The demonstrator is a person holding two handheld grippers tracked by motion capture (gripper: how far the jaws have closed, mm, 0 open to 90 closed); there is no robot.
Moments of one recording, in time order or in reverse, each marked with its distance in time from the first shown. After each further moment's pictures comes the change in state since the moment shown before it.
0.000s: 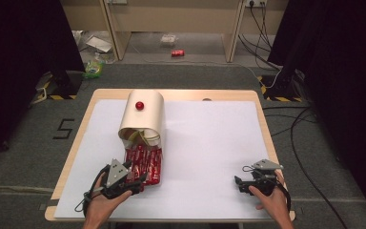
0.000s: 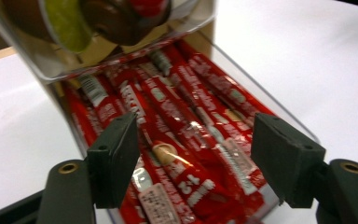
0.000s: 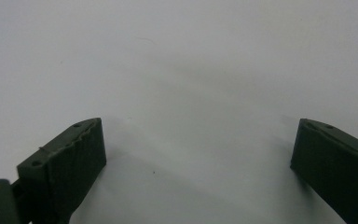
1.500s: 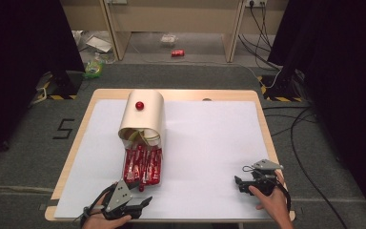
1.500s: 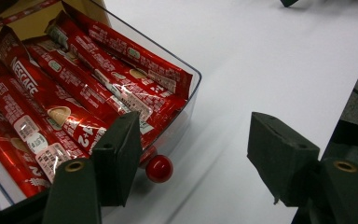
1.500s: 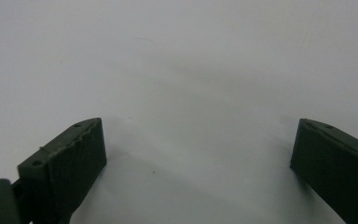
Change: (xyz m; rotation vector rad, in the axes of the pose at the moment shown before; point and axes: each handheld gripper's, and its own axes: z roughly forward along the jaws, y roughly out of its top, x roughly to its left) left arm -0.030 -0.028 -0.022 0.023 -0.218 0.160; right arm 0.000 0.000 0.000 -0.001 -0.001 0.001
